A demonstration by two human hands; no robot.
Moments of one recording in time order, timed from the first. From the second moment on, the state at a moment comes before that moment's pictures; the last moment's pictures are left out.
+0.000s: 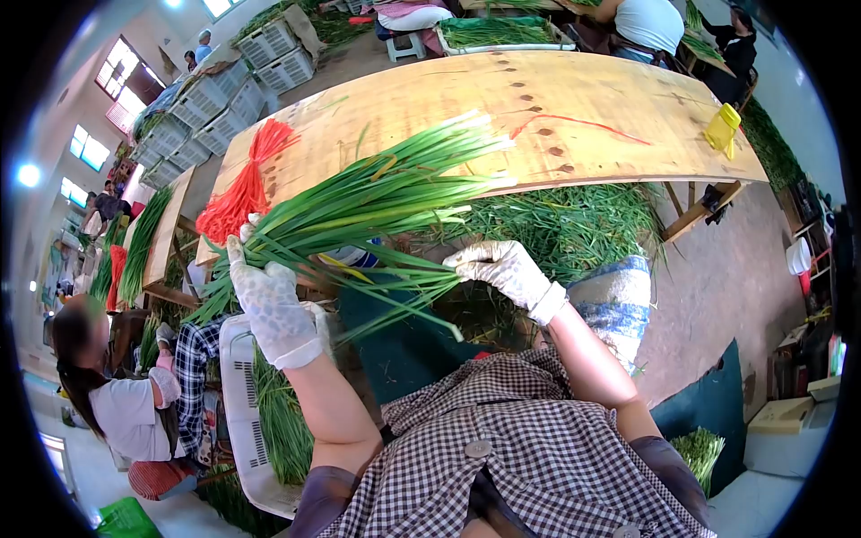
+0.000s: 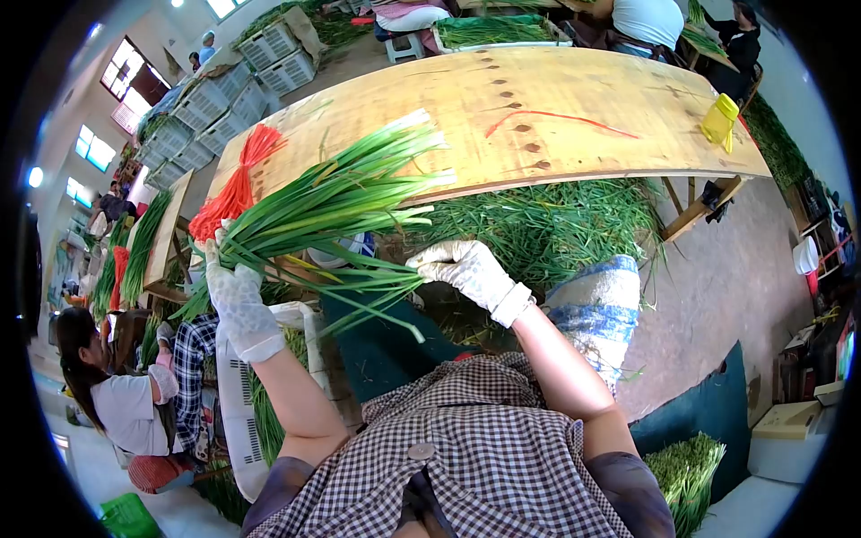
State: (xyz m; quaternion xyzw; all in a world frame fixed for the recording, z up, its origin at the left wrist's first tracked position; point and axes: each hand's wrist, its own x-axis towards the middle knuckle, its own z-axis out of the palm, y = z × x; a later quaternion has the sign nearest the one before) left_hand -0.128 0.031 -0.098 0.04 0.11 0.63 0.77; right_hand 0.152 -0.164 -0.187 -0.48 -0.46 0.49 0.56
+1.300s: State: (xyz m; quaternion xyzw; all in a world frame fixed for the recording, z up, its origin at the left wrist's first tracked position) left_hand -0.085 -0.013 -0.083 0.19 0.10 0.67 0.71; right_hand 0.175 -0.187 -0.131 -0.46 -0.28 0.48 0.69
